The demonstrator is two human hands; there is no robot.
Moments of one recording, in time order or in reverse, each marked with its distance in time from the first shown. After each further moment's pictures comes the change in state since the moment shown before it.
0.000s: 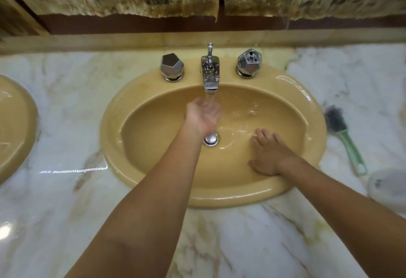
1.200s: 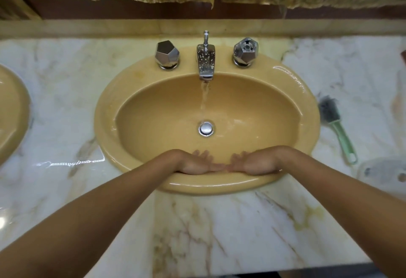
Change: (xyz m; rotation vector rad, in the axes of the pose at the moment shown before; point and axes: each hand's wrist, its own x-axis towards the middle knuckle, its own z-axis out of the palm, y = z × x) left_hand -0.044 -0.036 -0.086 2.225 -0.419 -0.523; right_hand -0.033 -0.020 -0.021 0.313 -0.531 -0.161
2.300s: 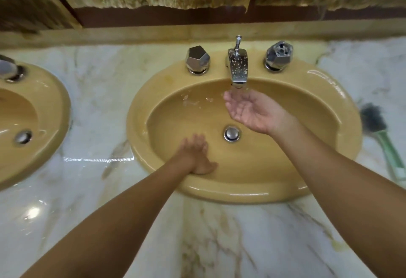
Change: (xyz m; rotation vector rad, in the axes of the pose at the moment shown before) left_hand 0.002 -0.055 -0.008 0.330 0.351 -0.276; right_hand 0.012 -0.073 -0.094 2.100 -0.076 -0.654
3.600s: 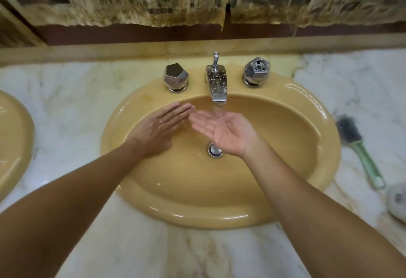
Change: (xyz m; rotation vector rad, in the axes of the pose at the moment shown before) left_hand 0.027 -0.087 -0.072 0.866 0.903 0.197; right_hand 0.017 0.020 0.010 0.120 0.134 -0.071
